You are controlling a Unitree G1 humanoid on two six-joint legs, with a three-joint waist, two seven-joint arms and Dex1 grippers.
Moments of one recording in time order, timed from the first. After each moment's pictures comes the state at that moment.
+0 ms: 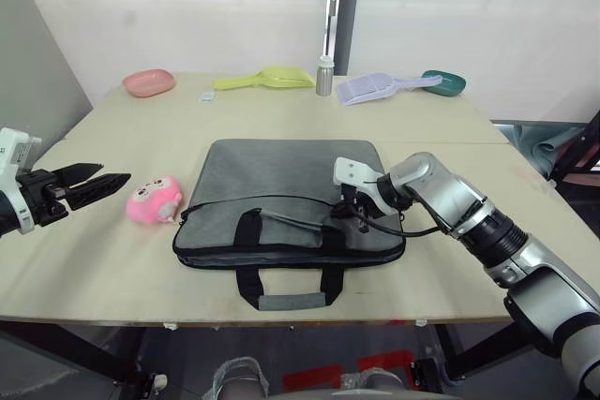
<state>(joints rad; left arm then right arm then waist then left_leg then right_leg) -0.11 1.04 0.63 0.16 -0.66 0.77 -1.02 -0.80 -0.57 0.56 0.10 0.09 0.70 1.14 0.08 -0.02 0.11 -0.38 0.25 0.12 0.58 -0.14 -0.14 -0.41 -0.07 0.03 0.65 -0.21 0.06</state>
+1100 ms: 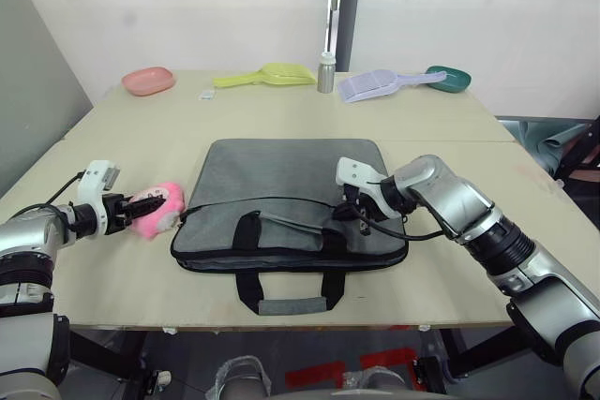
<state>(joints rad) -0.53 0.89 0.21 0.81 -0.34 0.54 -1.03 -0.75 -0.57 0.51 -0.04 0.08 0.82 1.13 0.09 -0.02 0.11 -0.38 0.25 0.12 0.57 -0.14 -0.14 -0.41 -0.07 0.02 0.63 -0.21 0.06</state>
